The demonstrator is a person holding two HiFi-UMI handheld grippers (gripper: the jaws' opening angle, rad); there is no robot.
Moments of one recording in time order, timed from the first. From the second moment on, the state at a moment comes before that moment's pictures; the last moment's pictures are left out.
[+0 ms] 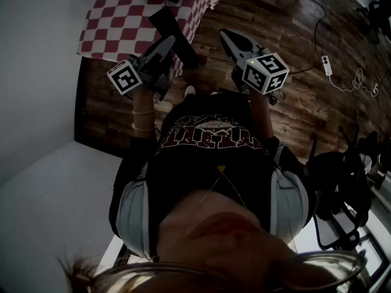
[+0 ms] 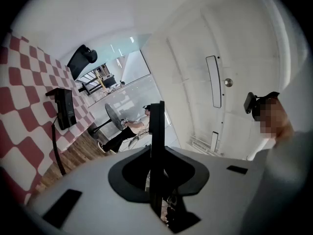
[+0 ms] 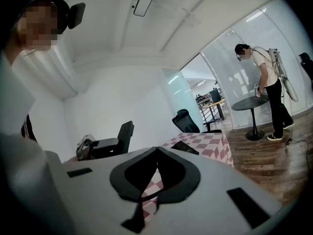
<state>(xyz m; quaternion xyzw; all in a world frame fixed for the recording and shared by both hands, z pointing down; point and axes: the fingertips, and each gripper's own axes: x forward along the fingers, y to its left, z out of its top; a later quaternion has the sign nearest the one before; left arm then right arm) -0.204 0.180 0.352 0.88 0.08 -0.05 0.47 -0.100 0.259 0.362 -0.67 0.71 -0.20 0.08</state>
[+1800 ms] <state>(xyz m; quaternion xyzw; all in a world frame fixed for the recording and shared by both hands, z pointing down) -0.098 0.081 0.401 0.87 0.08 0.02 0.48 -0.022 0.174 0.394 -0.68 0.70 -0.21 0.05</state>
